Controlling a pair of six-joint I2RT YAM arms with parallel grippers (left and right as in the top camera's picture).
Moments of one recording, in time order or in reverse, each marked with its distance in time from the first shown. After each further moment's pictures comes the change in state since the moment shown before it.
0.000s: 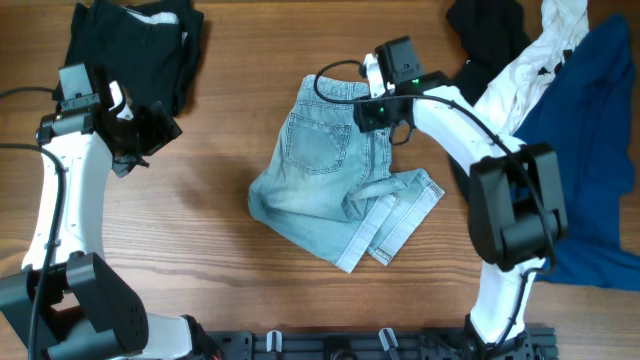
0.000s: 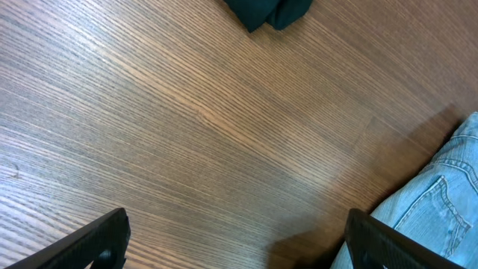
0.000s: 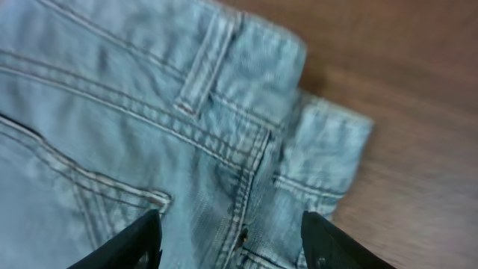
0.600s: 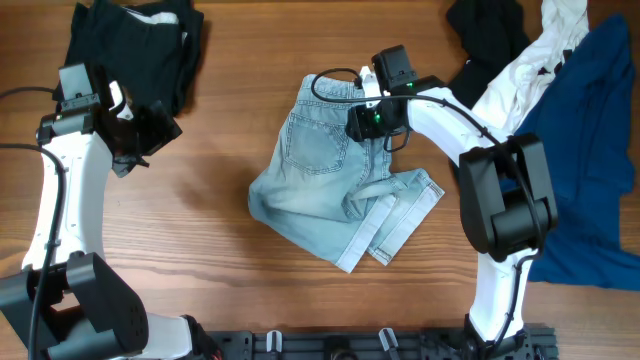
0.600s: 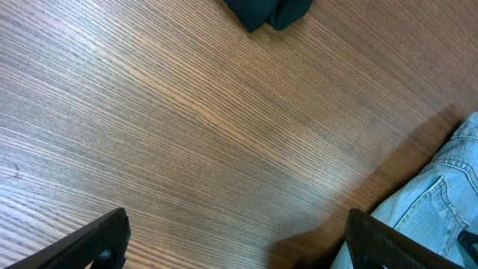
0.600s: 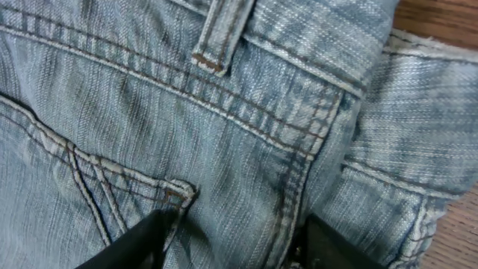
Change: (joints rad) left arm 0.000 0.000 0.000 0.001 0.000 0.000; right arm 0.000 0.064 0.000 -0.017 -0.122 0.052
